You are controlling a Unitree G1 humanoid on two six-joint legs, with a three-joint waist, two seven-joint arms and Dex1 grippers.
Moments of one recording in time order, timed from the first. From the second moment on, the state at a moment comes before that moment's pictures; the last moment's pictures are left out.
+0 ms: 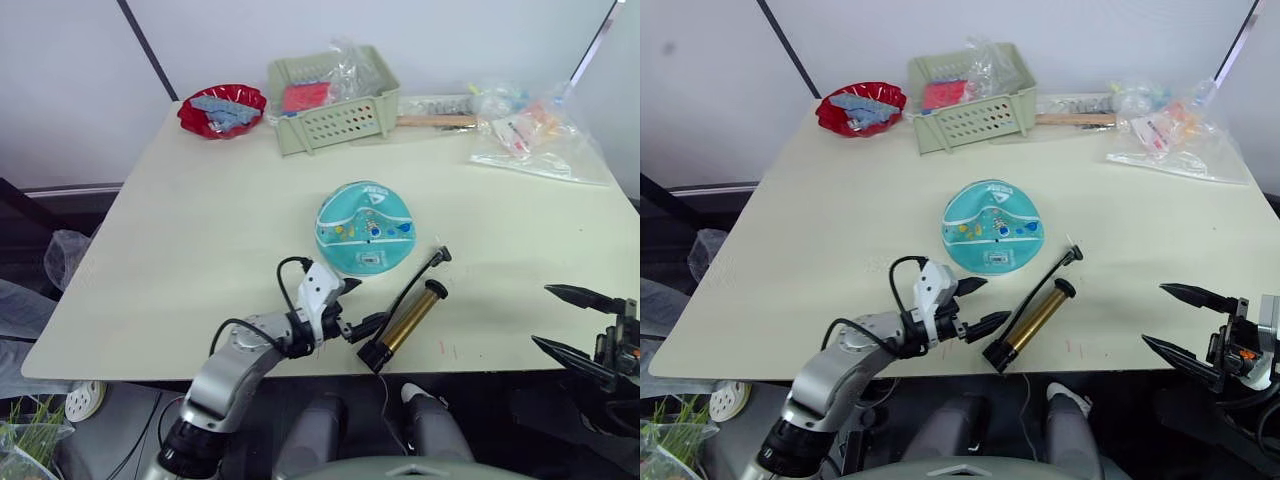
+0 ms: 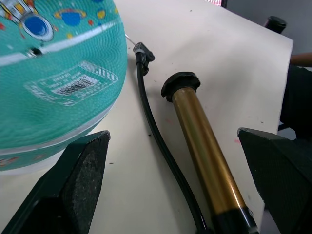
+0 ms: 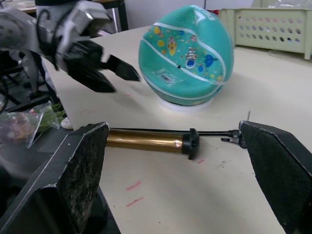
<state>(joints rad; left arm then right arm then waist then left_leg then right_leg) -0.08 0.35 -0.27 -0.34 -0.33 0.57 -0.62 0.33 -0.71 -0.49 -0.16 0.72 0.02 1.37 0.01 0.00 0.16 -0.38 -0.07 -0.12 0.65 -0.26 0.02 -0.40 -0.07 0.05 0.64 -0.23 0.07</state>
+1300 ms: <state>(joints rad) -0.24 0.15 -0.44 -0.09 -0.09 0.58 -0.47 0.34 -0.68 -0.48 -0.21 0.71 0.04 1.33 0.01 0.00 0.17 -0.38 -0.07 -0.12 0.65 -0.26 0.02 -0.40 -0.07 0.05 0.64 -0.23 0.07</state>
